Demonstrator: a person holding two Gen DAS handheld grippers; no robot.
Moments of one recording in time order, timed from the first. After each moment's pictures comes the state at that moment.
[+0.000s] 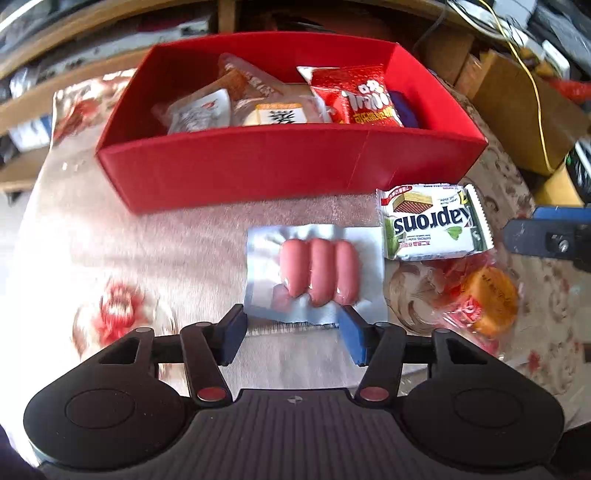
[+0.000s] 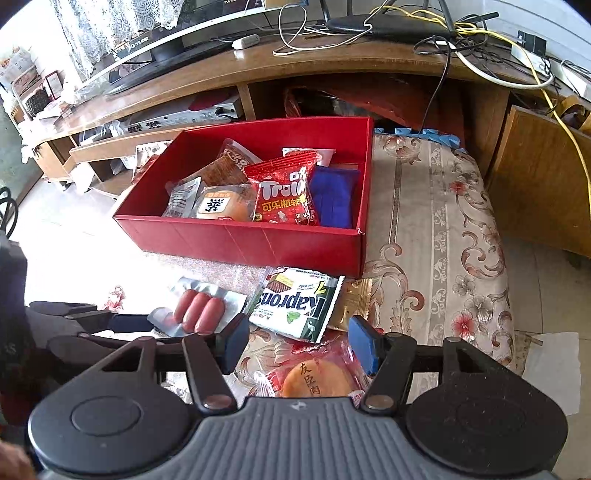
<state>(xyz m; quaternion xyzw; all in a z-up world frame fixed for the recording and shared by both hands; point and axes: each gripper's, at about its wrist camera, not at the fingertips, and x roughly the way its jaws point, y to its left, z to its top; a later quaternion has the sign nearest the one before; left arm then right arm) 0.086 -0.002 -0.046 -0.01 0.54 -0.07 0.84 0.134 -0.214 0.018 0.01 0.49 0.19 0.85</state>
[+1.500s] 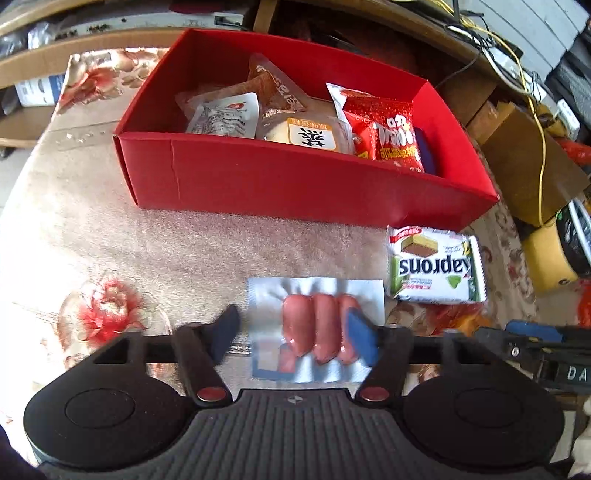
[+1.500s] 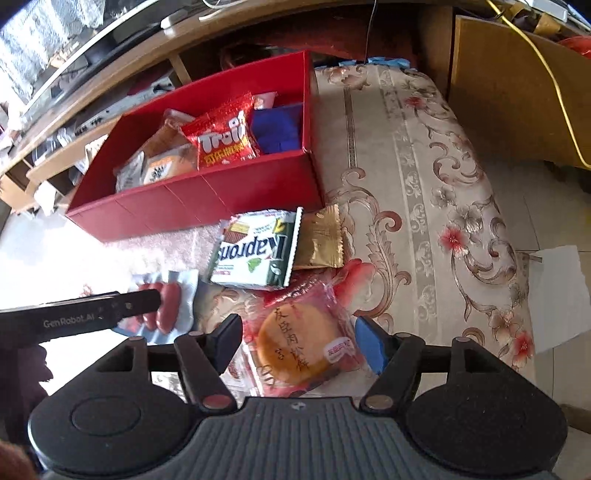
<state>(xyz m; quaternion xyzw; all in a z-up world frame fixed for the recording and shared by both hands) 0.094 0.028 -0.040 -0.10 0.53 -0.07 0.84 0.129 -0.228 -0.019 0.08 0.55 0.12 0.82</state>
